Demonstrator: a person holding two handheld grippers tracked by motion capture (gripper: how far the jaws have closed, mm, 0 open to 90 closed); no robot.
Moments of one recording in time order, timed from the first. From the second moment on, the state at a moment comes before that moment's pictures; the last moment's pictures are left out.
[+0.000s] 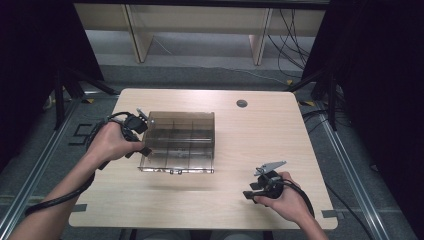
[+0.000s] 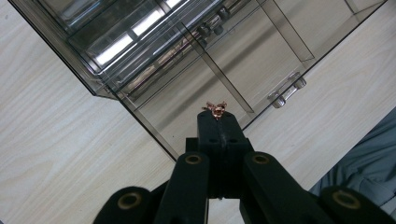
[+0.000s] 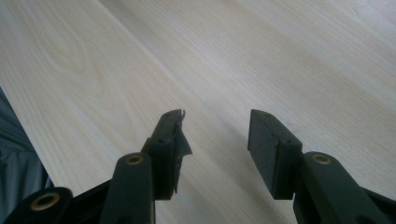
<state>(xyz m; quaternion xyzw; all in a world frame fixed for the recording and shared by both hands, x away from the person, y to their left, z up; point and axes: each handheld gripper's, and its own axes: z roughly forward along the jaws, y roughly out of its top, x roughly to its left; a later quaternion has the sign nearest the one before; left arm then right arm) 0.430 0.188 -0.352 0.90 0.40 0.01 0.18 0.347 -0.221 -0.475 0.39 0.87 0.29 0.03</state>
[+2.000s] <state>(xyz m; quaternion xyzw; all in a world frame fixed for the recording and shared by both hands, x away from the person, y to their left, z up) 0.445 0.183 -0.384 0.91 0.39 -0.01 0.14 0.348 -0.221 -0.477 0.38 0.88 0.30 0.03</state>
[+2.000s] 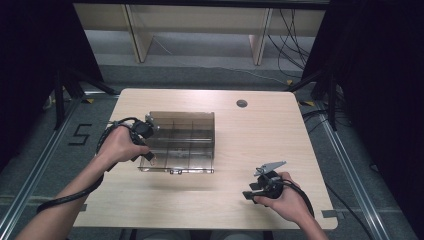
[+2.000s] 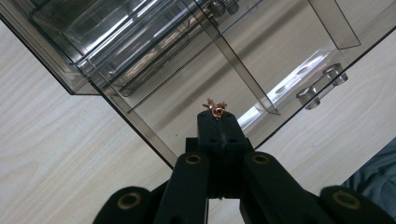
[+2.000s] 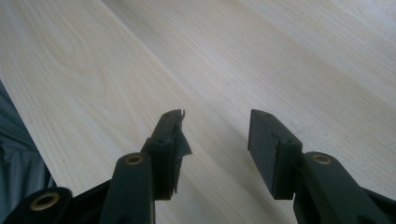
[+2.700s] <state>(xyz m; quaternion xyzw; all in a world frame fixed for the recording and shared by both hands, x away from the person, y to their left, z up) 0.441 0.178 -0.395 0.89 0.44 0.00 0.13 0.349 -0.221 -0.479 0.37 0.88 0.29 0.03</state>
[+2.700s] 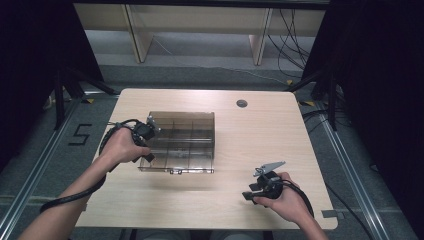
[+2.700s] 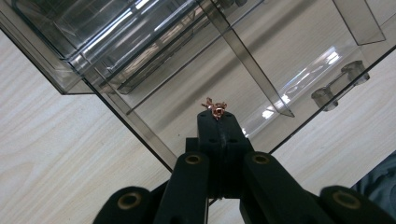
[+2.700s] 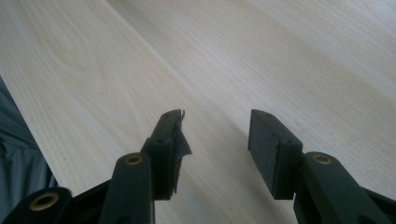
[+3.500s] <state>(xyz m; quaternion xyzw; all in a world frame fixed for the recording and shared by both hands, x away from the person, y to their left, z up) 0.442 0.173 -0.403 0.90 0.43 -0.01 0.11 0.349 -0.220 -0.480 0.37 0.88 0.29 0.02</state>
